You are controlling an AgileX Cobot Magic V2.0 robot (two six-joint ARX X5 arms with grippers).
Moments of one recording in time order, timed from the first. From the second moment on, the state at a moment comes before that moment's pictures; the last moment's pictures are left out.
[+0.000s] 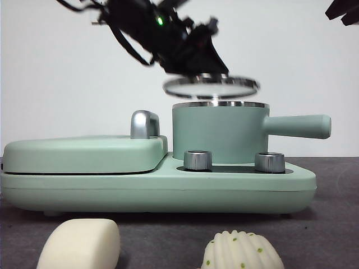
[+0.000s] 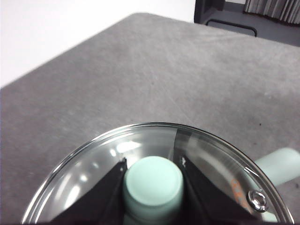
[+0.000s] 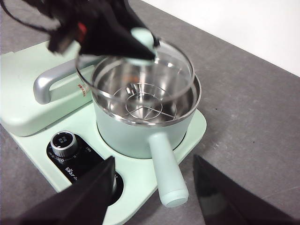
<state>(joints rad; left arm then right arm) -0.64 1.73 1.30 0.09 0.33 0.18 0.18 0.69 0.76 -0.51 -0.44 -0.31</state>
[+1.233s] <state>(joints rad) -0.50 0.99 1.00 -0.60 0.09 0.10 0.91 0.99 0.76 -0.39 -0.31 -0.26</state>
